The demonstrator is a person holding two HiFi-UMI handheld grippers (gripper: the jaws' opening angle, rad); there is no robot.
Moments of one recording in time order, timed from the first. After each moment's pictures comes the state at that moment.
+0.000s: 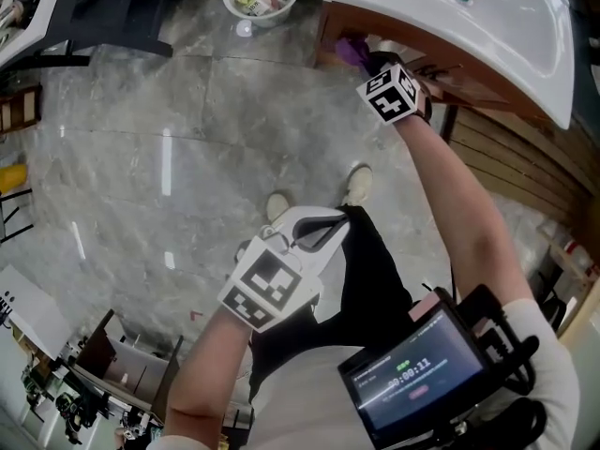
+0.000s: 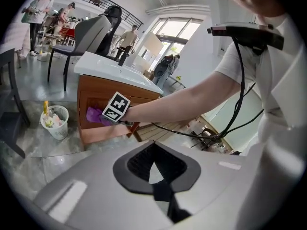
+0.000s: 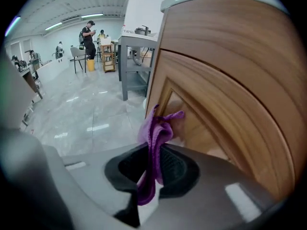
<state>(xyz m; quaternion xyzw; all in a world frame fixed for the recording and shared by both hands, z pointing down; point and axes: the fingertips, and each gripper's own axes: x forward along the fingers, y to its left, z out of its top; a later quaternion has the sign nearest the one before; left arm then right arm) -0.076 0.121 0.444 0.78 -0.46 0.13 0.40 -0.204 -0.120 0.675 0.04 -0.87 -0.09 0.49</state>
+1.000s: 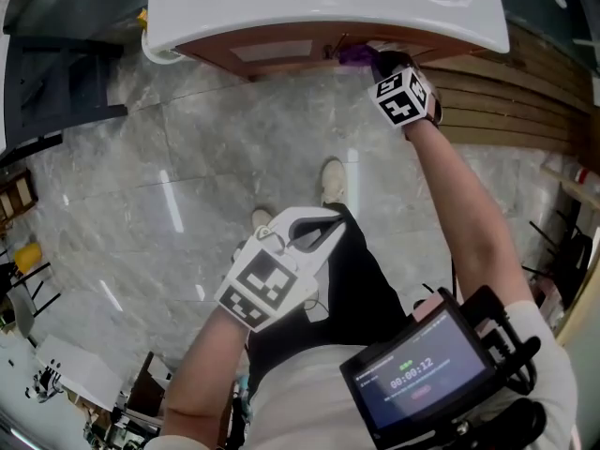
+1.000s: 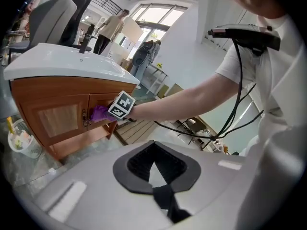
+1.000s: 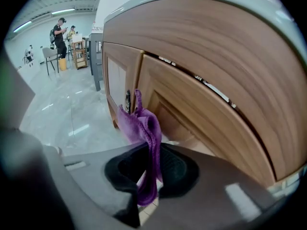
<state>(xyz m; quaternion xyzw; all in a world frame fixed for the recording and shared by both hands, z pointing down) 0.039 0.032 0.449 0.84 -0.34 0.17 0.38 0.015 -0.254 0.671 0.19 -0.84 -0.05 0.51</state>
